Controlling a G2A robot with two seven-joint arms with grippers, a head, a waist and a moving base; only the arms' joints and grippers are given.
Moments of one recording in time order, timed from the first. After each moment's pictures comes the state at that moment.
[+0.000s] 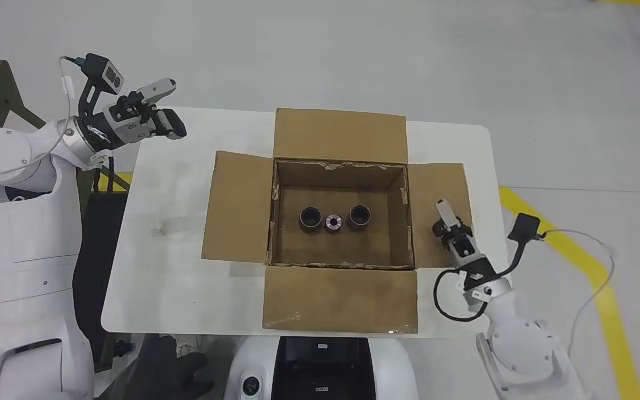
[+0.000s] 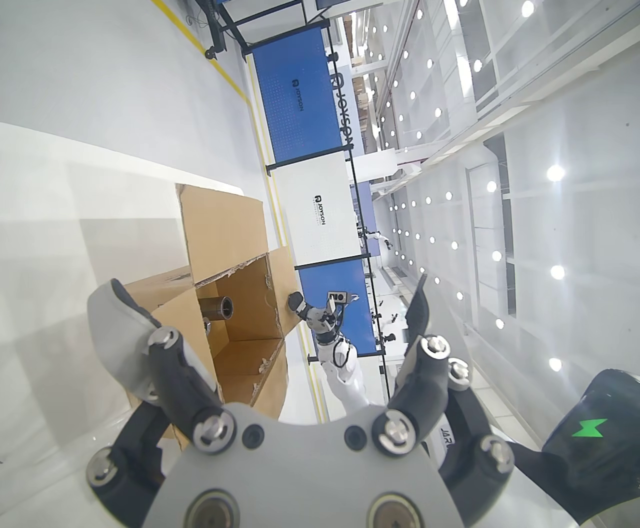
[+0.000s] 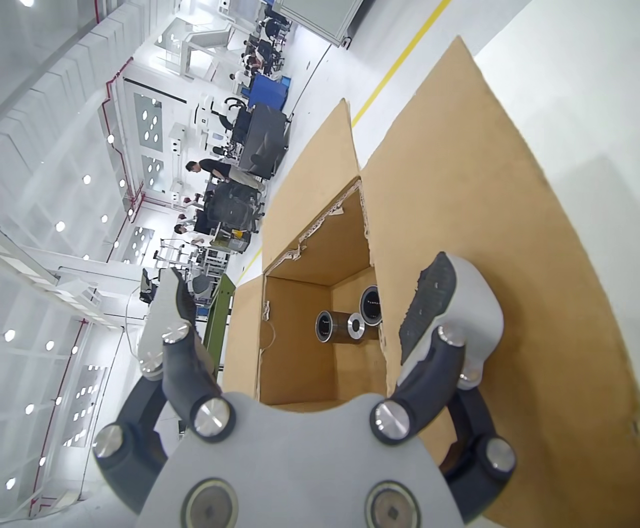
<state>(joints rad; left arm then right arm) 0.99 -0.94 -1.72 -1.43 -0.37 0.03 -1.22 -1.83 -1.19 1.46 -2.09 -0.12 -0.03 0.11</state>
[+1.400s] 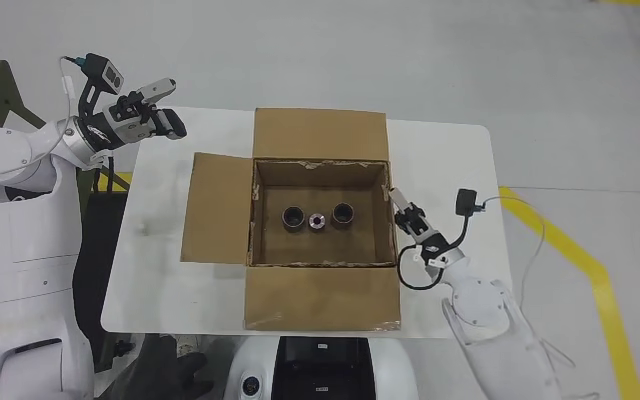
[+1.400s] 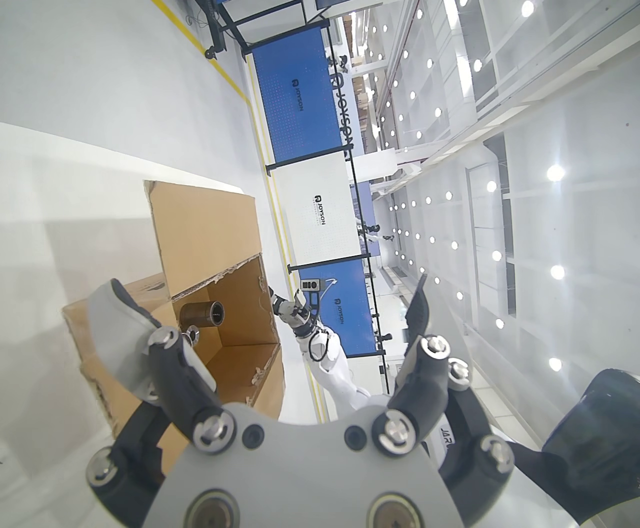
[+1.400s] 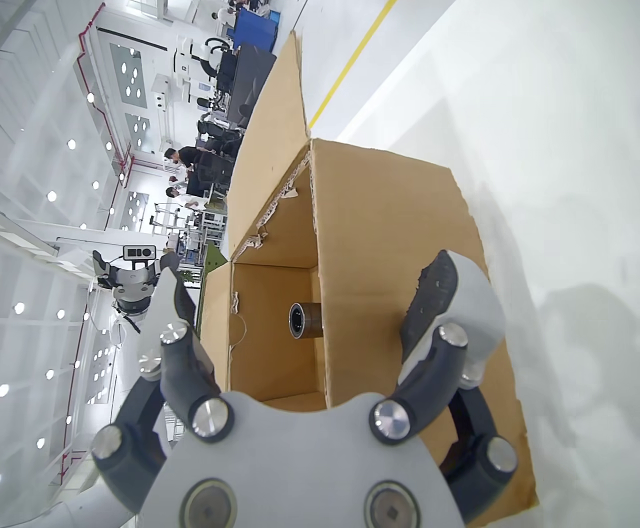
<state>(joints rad) 0.99 -0.94 -1.72 -1.43 -0.37 0.03 -1.22 -1.55 -1.23 1.26 -1.83 -0.11 -0.01 0.20</state>
